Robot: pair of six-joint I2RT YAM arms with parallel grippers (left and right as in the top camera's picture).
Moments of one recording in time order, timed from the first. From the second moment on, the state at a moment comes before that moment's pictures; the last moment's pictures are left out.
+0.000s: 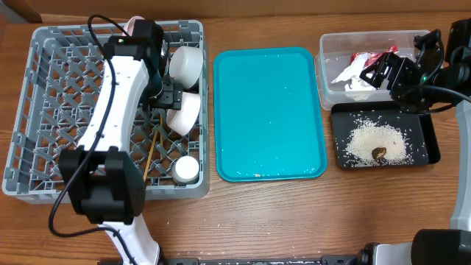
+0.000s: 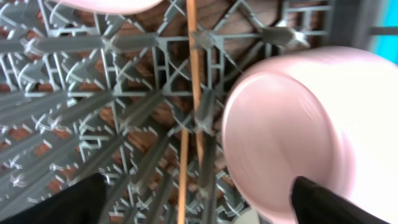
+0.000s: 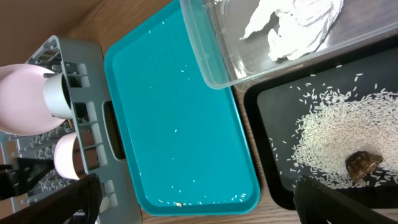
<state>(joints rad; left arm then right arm) -0.06 1.96 1.81 -1.32 -0.11 -0.06 -0.21 1.58 1.70 -1.26 -0.46 0.25</state>
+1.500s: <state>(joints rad) -0.09 1.35 1.92 -1.38 0.05 -0.16 0.15 1.29 1.70 -1.27 -0.25 0.18</state>
